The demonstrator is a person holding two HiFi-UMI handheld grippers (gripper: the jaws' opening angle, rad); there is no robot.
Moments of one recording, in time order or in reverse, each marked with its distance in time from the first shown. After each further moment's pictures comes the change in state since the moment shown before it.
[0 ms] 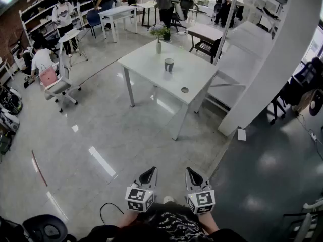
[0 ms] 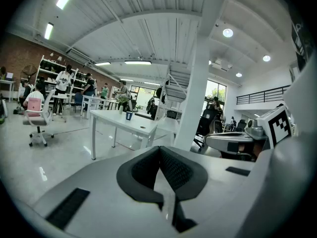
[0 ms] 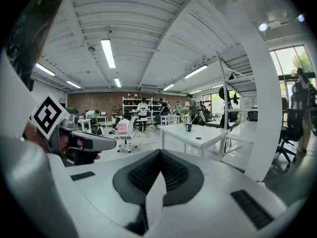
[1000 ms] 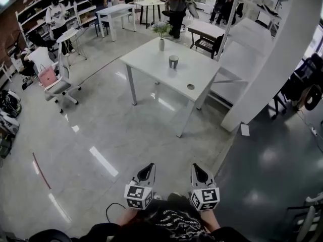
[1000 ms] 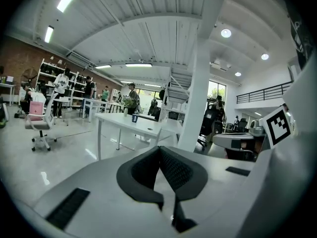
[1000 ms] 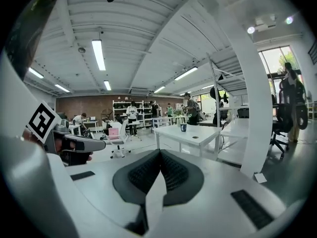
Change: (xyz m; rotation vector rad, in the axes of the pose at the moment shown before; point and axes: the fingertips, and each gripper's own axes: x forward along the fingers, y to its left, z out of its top) left arm -0.036 0.077 0.006 0.025 -0.017 0.013; right arm 0.026 0.042 0.001 0.083 -0.033 -0.100
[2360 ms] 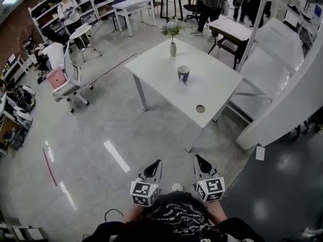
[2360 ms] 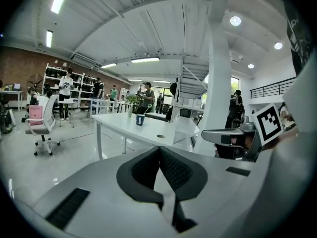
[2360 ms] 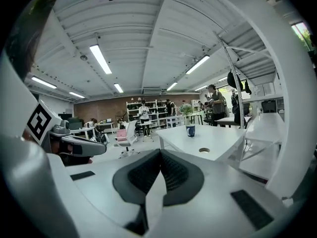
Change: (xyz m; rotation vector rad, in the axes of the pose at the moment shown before) left arm 0.358 0.052 0.099 -0.008 0.034 0.138; right arm 0.327 -0.234 0.080 -0.014 0.021 0.237
